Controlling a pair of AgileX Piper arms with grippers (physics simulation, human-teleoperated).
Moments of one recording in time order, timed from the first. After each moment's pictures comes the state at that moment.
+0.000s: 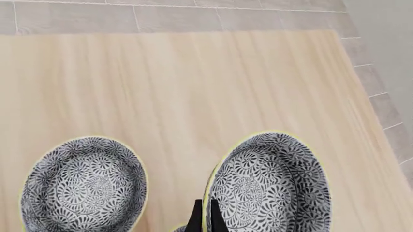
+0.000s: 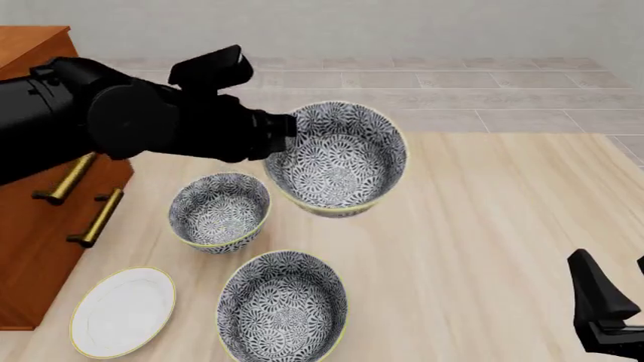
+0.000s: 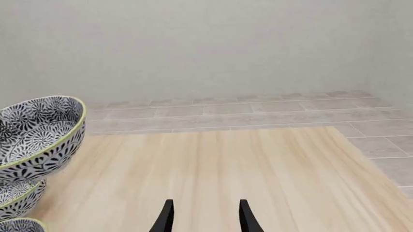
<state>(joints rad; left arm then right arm) -0.61 1.41 -1.17 0.51 -0.48 0.01 0.02 0.00 -0.01 0.06</state>
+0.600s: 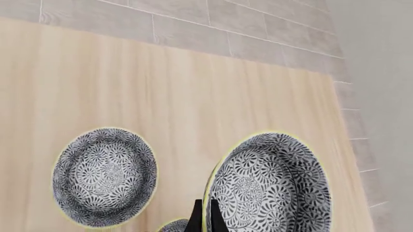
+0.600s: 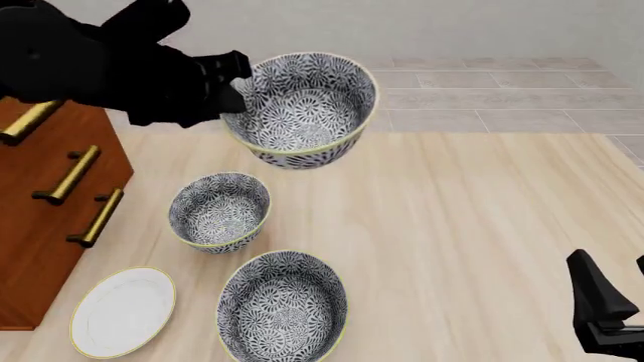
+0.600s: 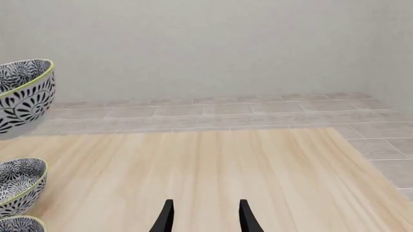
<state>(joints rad) -0.52 1.33 -1.29 0.69 -0.61 0.02 0.02 0.00 -0.01 0.05</state>
